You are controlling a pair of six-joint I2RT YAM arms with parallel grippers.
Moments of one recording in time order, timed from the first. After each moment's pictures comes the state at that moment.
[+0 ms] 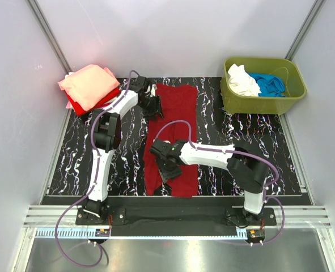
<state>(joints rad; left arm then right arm) -0.29 2.42 2.05 -0.78 0.42 -0.37 1.07 1.88 1.28 -0.69 -0.02 0.67</state>
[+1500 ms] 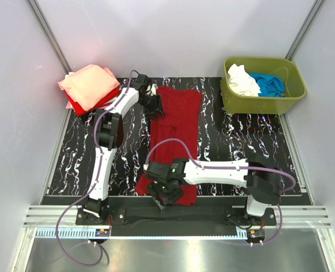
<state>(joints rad) -0.28 2.52 2.24 -0.93 0.47 -0.37 1.31 1.72 1.22 -0.78 -0.18 0.70</state>
